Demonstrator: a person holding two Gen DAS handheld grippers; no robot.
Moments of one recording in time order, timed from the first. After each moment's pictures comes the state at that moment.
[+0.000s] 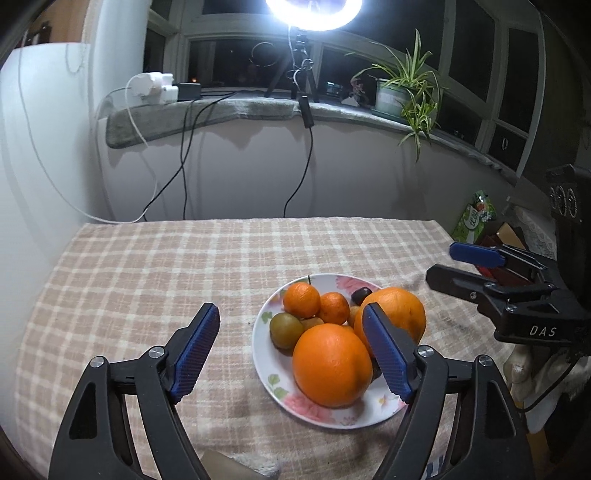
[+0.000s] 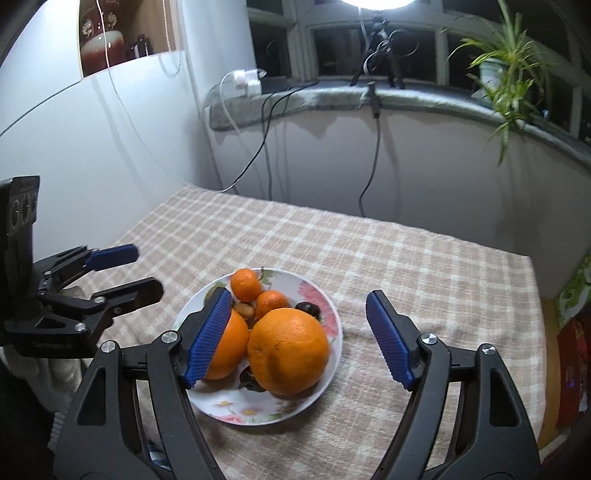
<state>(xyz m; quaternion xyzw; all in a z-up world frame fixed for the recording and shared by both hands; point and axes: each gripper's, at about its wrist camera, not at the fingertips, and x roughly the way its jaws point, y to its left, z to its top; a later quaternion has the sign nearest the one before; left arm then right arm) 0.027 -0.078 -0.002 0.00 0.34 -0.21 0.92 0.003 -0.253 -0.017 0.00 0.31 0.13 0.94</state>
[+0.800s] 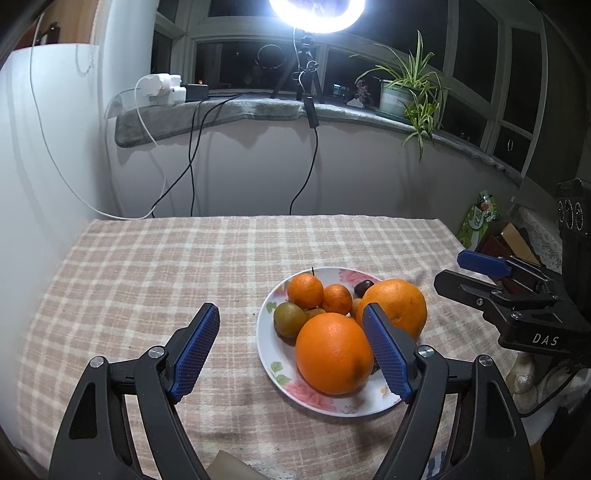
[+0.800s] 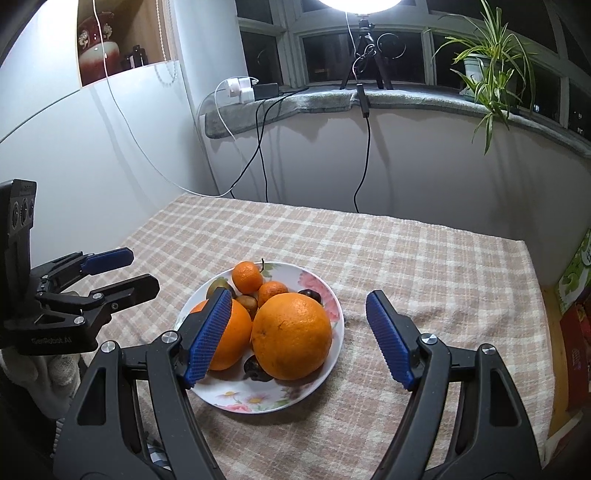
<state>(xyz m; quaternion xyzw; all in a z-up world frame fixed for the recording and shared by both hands) 0.017 -0.079 -0.002 0.01 0.34 -0.20 0.92 -0.014 -0.253 -0.024 0.02 0.31 0.12 0.94</state>
